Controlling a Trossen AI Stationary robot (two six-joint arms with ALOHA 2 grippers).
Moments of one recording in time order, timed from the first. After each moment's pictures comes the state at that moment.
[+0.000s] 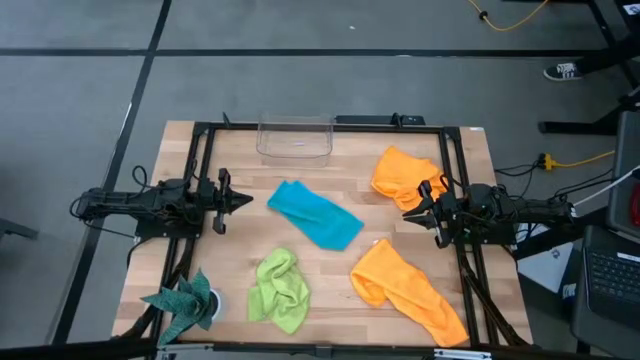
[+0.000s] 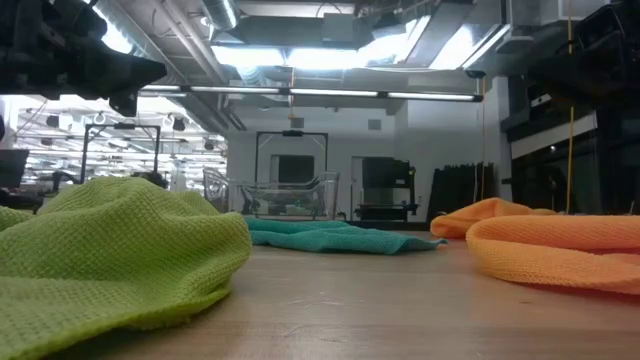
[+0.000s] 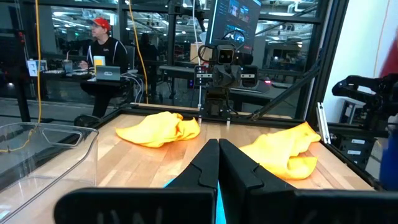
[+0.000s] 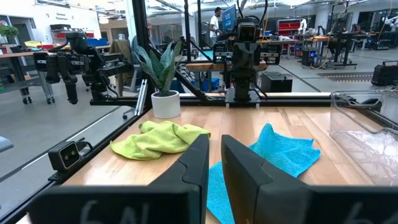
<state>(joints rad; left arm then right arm) 0.00 0.01 0.01 0.08 -0.09 -0.08 0.00 0.01 0.01 0.05 -0.19 0.07</state>
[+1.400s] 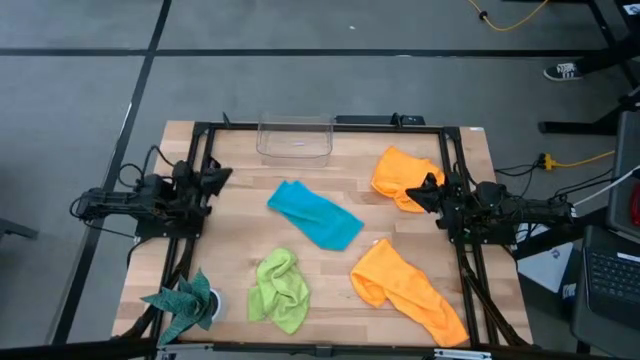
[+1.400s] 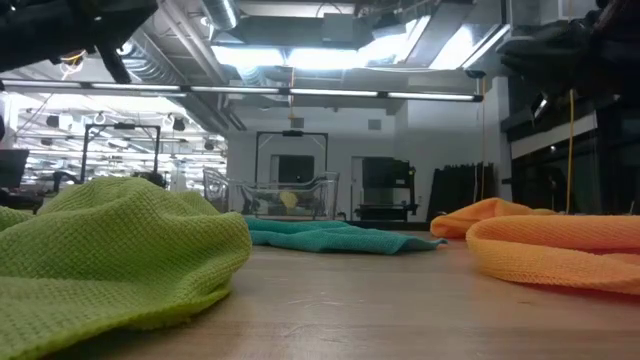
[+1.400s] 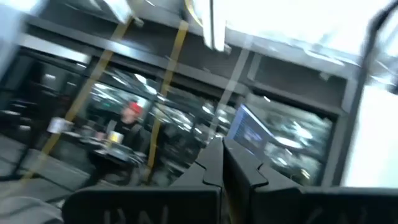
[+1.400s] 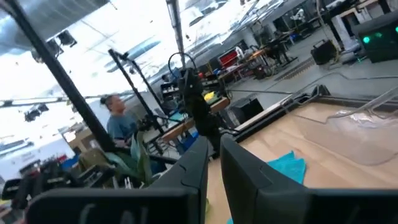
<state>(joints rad) 0.00 0.01 0.01 0.56 -0.31 -0.28 0.00 0.01 0.01 0.23 0.12 0.56</state>
